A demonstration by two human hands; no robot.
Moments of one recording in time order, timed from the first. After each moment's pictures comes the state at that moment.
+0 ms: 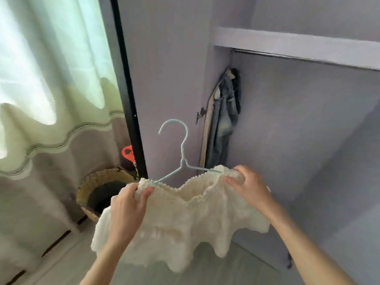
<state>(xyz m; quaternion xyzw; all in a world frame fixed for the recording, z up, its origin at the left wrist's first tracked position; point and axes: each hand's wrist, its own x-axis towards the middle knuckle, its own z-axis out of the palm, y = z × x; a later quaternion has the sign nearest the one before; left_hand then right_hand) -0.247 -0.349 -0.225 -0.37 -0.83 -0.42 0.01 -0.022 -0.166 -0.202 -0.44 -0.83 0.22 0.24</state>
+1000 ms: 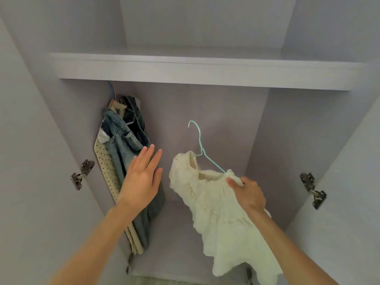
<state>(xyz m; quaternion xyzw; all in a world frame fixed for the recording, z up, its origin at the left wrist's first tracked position) -0.118 0.051 -0.178 -0.76 -0.57 -0.29 0.08 0.153 0.054 -0.196 -0.77 -0.53 0.20 0.30</state>
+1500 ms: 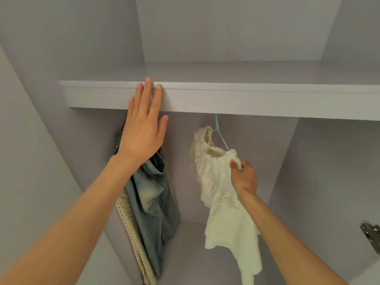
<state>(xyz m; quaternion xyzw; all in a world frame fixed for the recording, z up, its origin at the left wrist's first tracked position) -0.157 0.186 -0.037 -0.73 -0.54 -0.34 0.24 0.074 0.211 -0.153 -0.71 -0.47 0.26 0.46</state>
